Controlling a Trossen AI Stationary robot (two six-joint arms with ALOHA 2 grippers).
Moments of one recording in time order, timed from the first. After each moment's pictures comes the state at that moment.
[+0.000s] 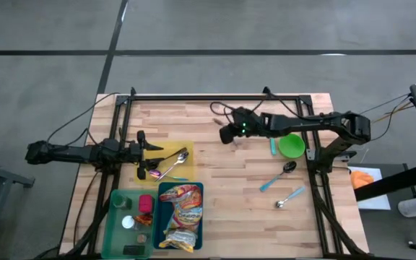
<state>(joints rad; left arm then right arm) -0.04 0.18 0.00 0.04 -0.15 0.04 -0.24 1.56 0.99 -0.15 0.19 0.76</state>
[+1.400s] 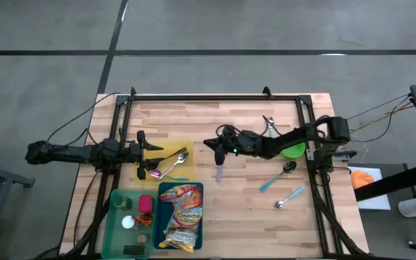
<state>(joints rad) -0.04 0.18 0.00 0.04 -0.14 0.04 -0.07 1.80 0.79 0.87 0.16 0.62</state>
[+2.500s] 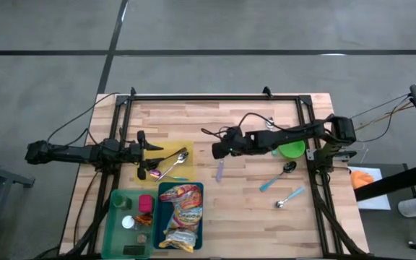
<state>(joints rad) -0.04 0.19 0.00 0.04 -0.14 0.04 -0.04 1.74 1.08 -0.31 0.29 1.23</state>
